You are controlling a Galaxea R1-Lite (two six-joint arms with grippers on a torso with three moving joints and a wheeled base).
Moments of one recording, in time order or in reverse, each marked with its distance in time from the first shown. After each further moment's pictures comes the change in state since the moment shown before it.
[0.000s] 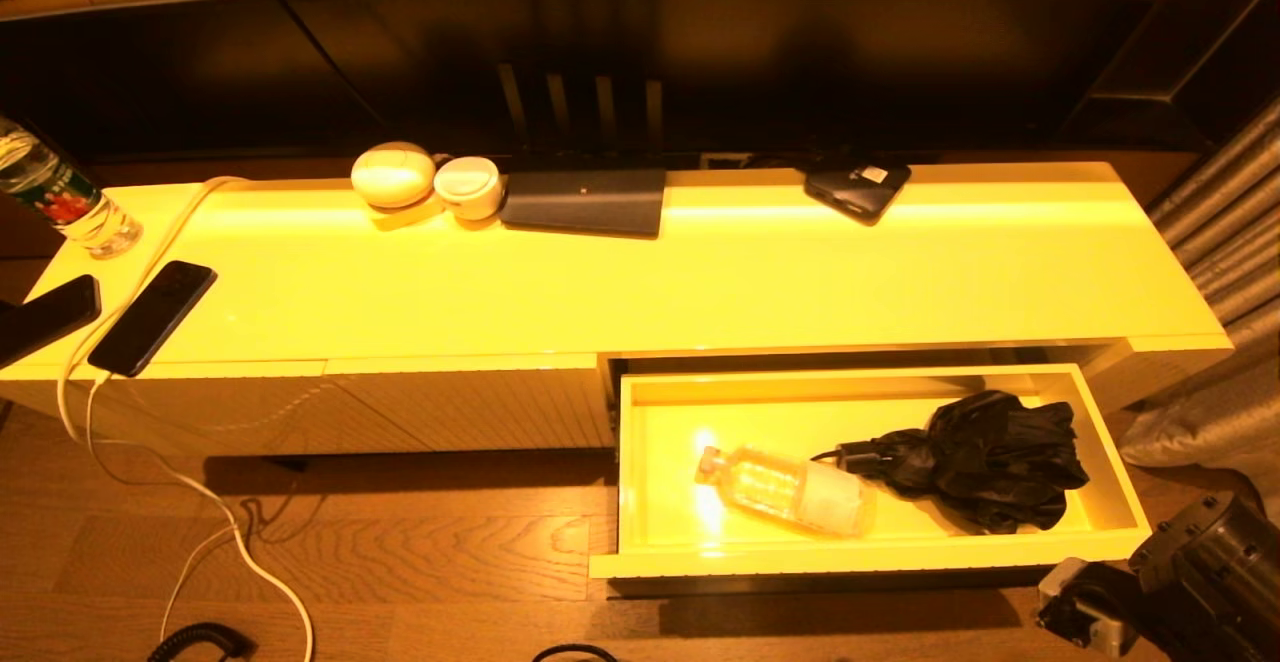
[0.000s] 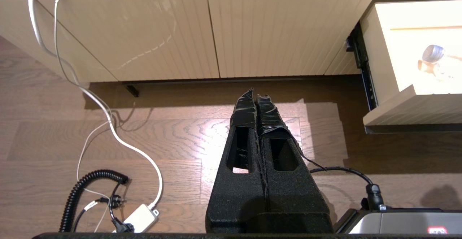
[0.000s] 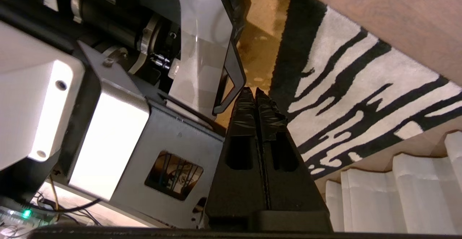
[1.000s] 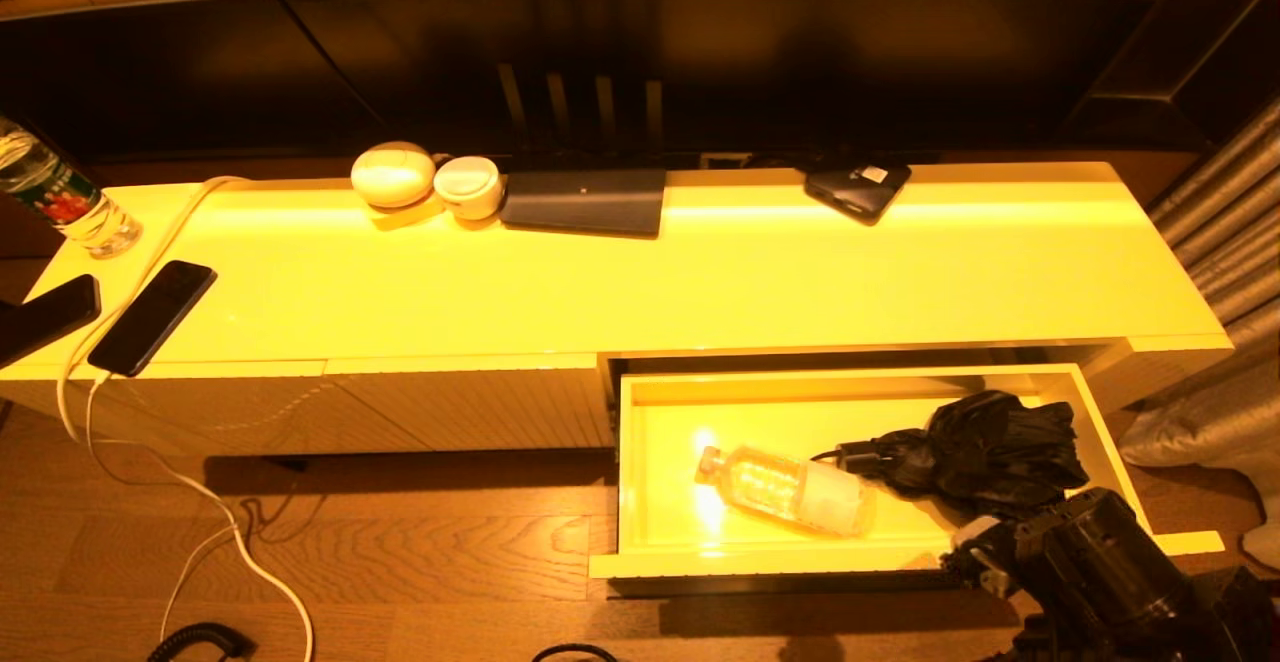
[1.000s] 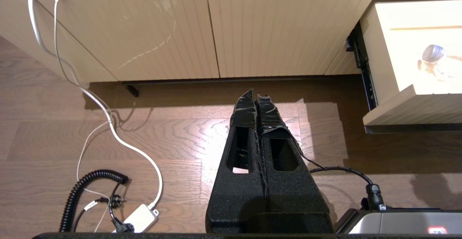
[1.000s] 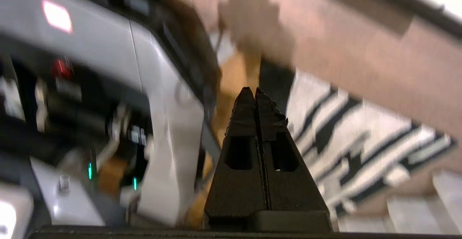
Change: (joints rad) left arm 0.000 0.000 0.000 0.000 0.000 0.000; right arm -0.033 0.270 0.145 -0.587 -0.116 -0.002
